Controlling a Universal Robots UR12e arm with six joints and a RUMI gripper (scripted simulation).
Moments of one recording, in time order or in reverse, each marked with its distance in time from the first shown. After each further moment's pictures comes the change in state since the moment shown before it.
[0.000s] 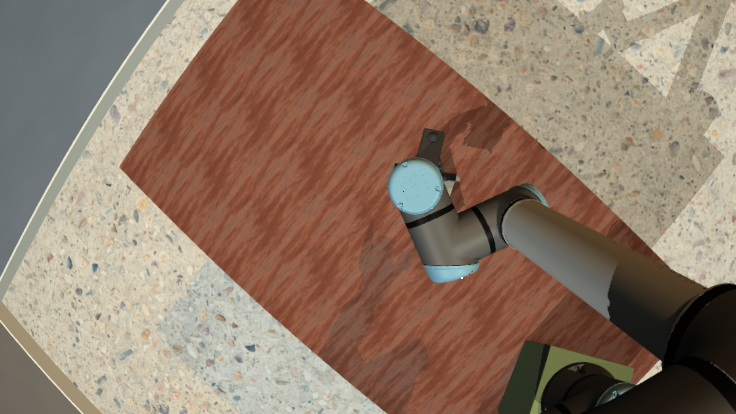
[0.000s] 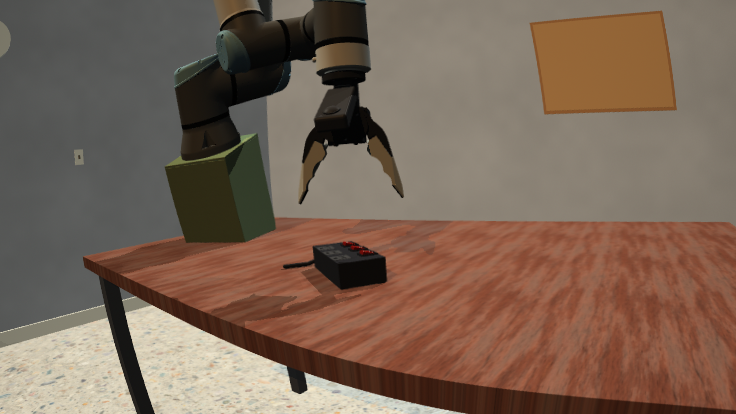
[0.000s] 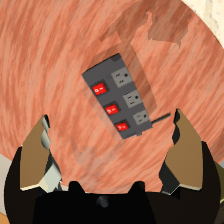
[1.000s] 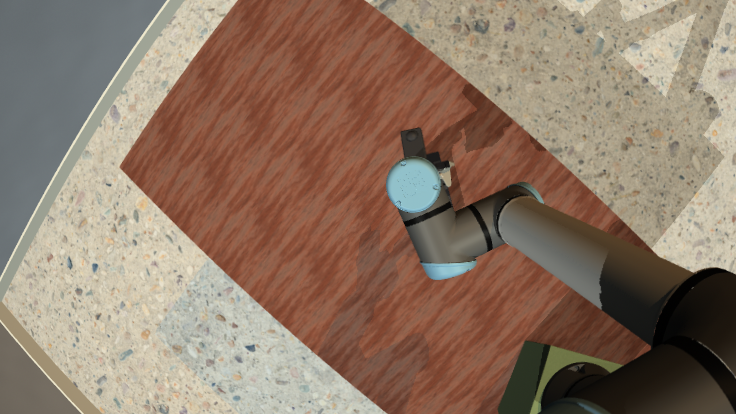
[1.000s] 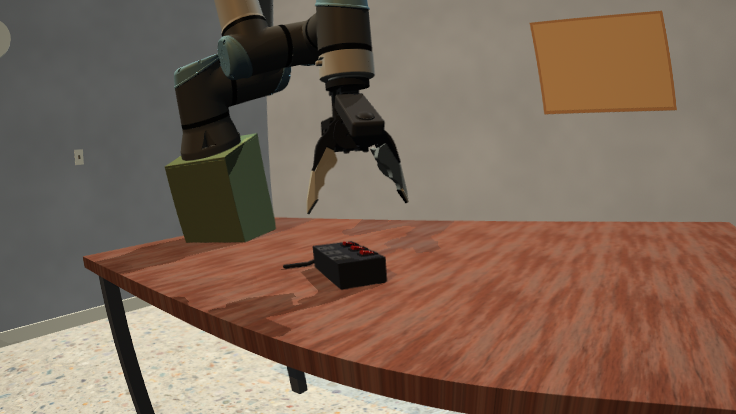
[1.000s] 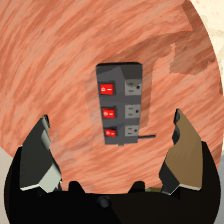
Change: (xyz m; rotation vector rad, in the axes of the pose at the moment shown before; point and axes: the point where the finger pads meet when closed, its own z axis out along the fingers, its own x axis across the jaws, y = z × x) arm -0.013 0.001 0.012 0.001 -0.006 -0.428
